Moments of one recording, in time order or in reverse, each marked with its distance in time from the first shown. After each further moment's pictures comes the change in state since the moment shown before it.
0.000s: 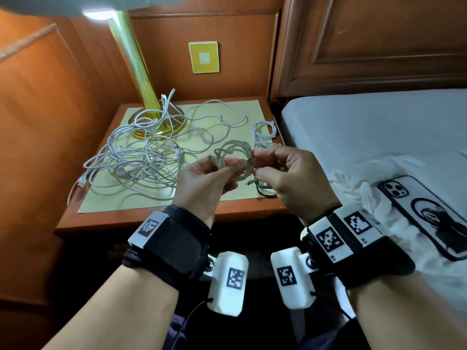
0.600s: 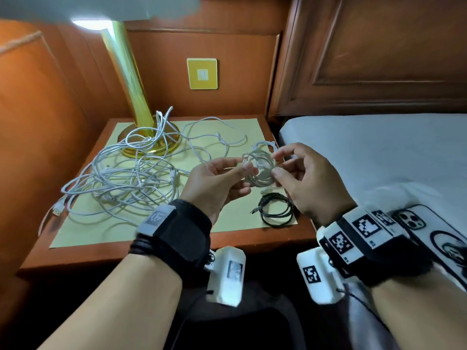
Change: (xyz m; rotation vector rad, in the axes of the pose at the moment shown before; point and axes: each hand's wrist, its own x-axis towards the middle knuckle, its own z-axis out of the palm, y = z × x) left_hand 0.075 0.006 0.005 0.003 -0.180 -0.102; right_hand 0.064 0.023 -0.013 -0.389 0.079 -0.079
